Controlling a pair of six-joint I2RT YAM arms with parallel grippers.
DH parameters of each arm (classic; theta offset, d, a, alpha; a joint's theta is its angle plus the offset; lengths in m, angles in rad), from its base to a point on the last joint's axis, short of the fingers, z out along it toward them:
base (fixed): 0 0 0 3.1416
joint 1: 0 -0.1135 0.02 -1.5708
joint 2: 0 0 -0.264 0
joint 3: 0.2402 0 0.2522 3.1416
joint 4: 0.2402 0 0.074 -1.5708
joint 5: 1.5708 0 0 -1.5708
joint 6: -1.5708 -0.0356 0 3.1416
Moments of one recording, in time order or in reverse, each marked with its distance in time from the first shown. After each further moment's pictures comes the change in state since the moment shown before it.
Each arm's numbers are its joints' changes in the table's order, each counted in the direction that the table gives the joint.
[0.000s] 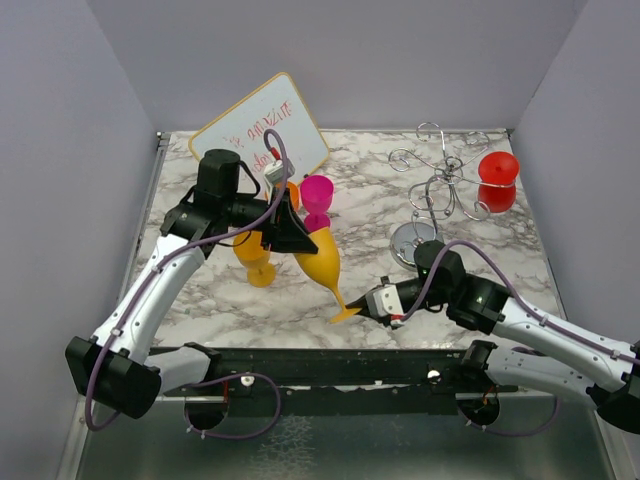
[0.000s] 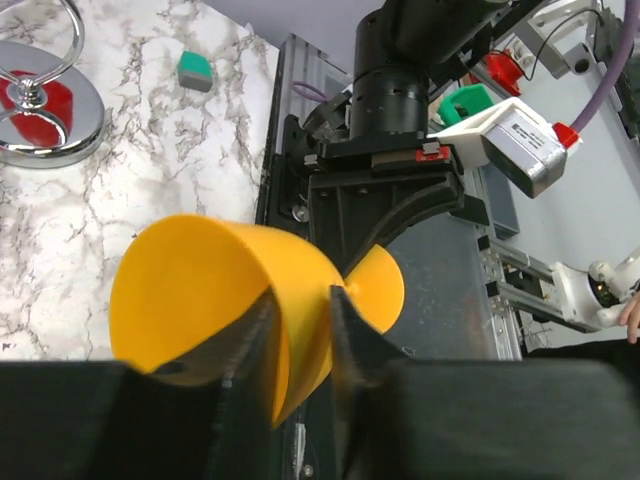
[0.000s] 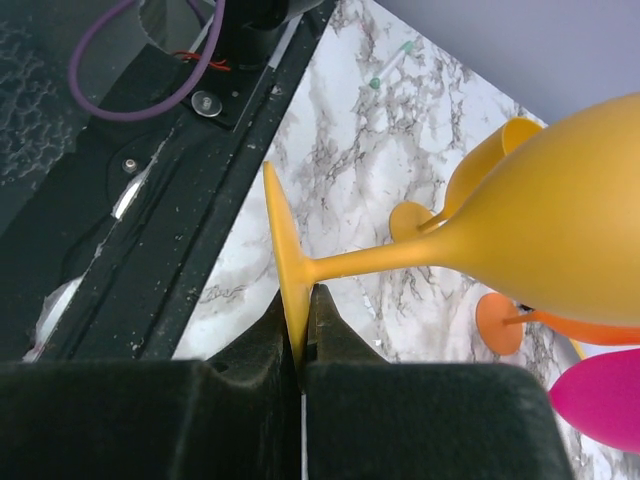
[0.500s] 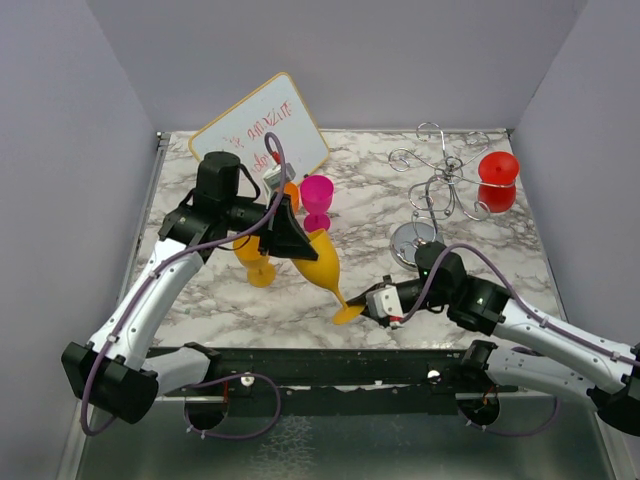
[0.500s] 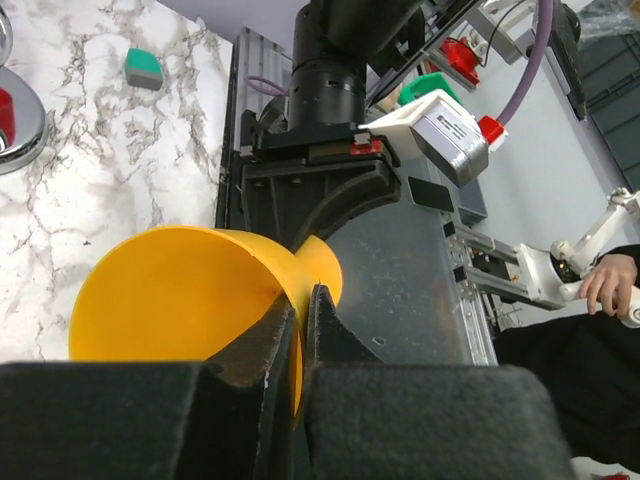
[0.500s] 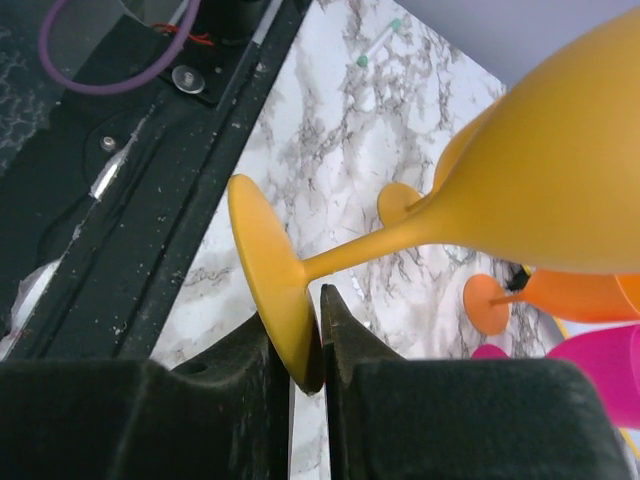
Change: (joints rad) left arm 0.011 0.024 -0.003 0.004 0.060 0.025; right arm 0.000 0.014 -0.022 0.010 0.010 0.030
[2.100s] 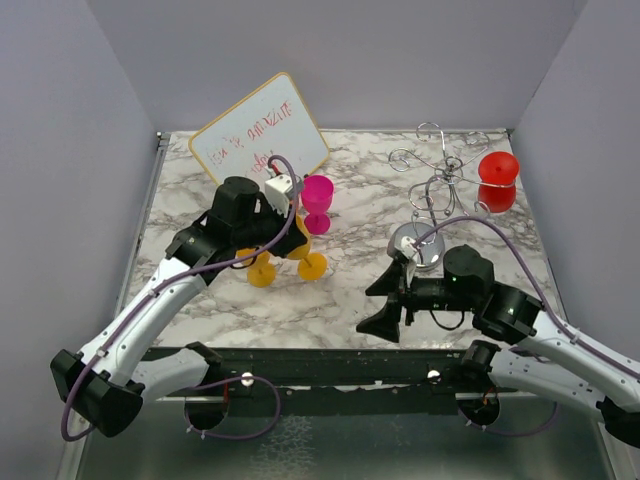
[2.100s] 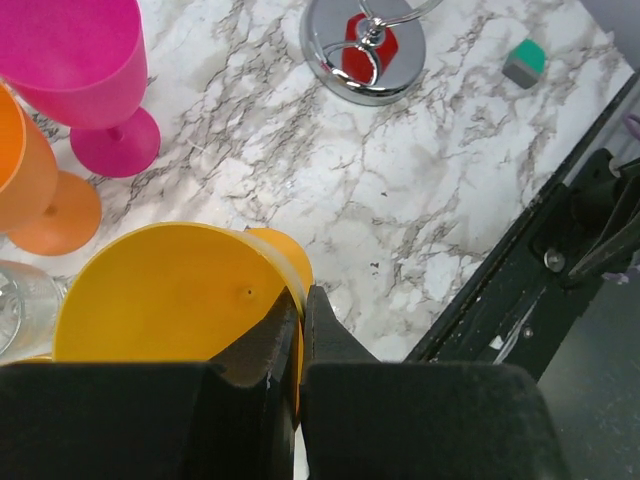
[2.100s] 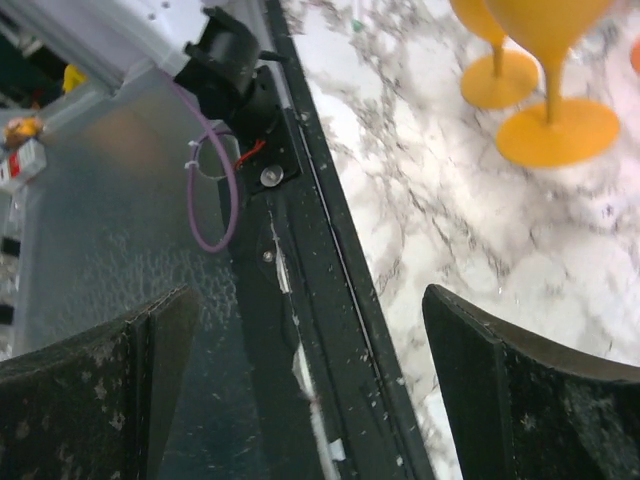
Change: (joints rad) left arm 0.157 0.097 -0.100 0.045 -0.914 -0.016; right arm 0.003 0.153 0.043 0.086 0.217 -0.983
